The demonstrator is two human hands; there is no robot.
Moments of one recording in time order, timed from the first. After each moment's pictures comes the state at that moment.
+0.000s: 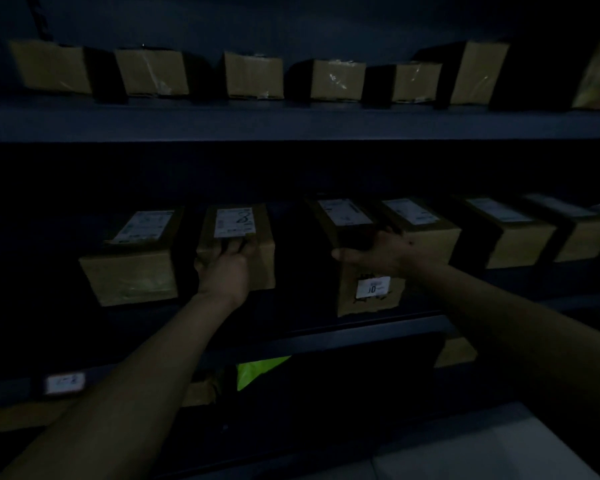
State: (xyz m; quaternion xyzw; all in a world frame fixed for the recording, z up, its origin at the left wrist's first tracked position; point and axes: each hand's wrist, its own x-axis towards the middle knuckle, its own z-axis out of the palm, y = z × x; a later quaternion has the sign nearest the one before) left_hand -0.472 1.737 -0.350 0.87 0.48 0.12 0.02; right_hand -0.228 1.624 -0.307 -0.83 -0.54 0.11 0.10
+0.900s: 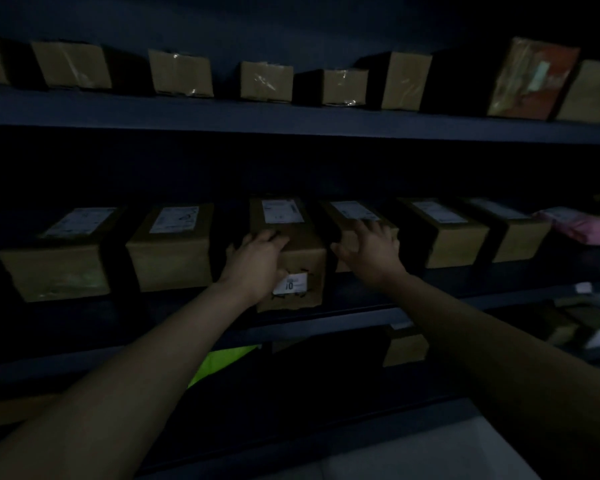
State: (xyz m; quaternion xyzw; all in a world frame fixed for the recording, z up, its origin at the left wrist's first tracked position) left_hand -0.362 1.639 -0.318 0.92 0.36 0.16 0.05; right_hand -0.167 1.557 -0.319 -0.83 -0.51 -0.07 0.23
